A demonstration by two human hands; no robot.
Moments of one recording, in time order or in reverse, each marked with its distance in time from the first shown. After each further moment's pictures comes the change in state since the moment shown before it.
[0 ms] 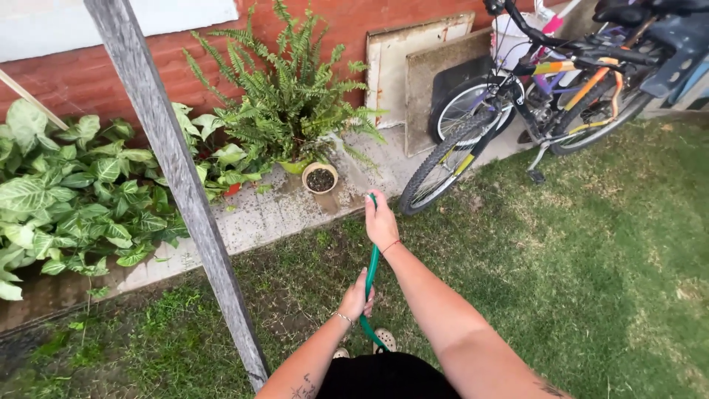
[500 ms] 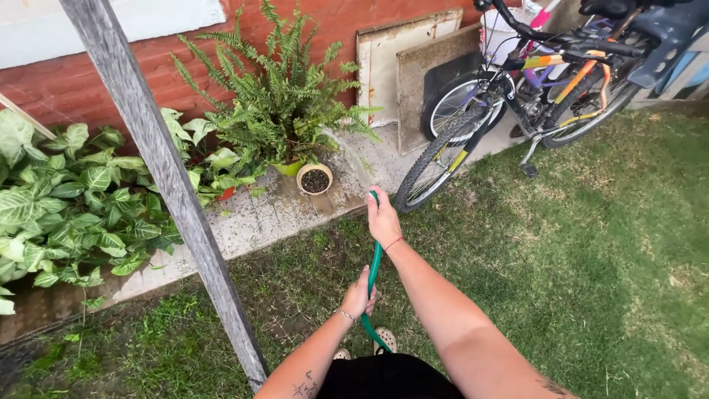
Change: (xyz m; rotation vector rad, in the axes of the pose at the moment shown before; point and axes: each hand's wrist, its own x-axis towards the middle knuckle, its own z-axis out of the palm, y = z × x) left_hand 0.008 0.004 0.002 0.054 -0.030 -0.005; right_hand -0.004 -0.003 -0.015 -0.006 0.012 -0.018
